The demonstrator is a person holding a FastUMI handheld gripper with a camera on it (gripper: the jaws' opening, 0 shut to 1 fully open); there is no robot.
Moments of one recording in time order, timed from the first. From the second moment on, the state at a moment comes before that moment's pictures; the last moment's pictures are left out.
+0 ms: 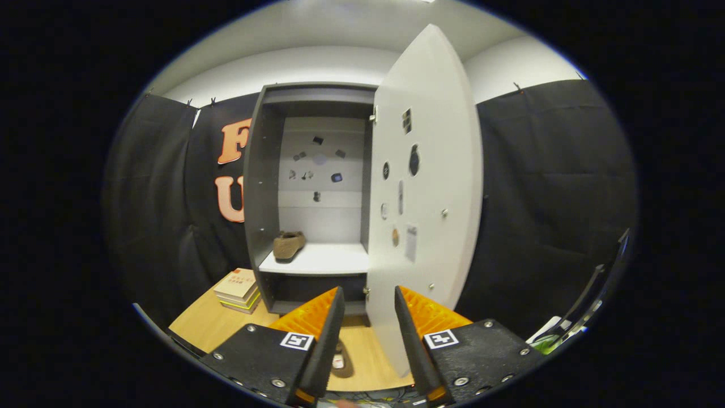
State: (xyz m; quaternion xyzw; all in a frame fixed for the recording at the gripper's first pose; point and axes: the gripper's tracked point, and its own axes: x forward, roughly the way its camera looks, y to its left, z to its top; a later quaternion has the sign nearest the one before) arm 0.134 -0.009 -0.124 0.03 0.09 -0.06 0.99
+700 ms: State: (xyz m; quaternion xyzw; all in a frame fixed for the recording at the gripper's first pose) arm 0.215 0.074 -0.283 0.08 0.16 0.02 0.98
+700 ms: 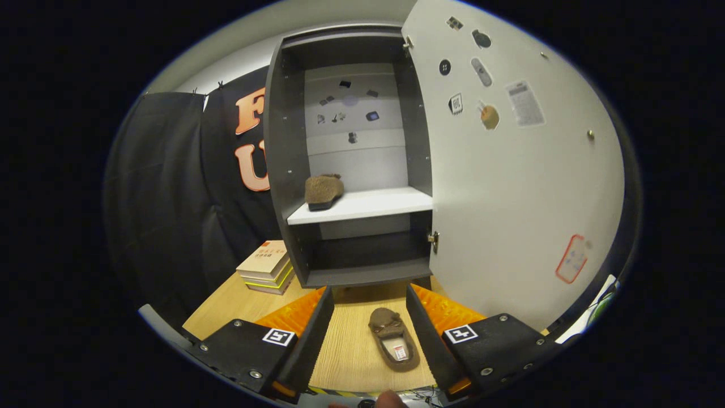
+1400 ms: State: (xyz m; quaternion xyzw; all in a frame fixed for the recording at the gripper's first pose) arm 0.274 0.094 -0.501 0.05 0.30 0.05 0.95
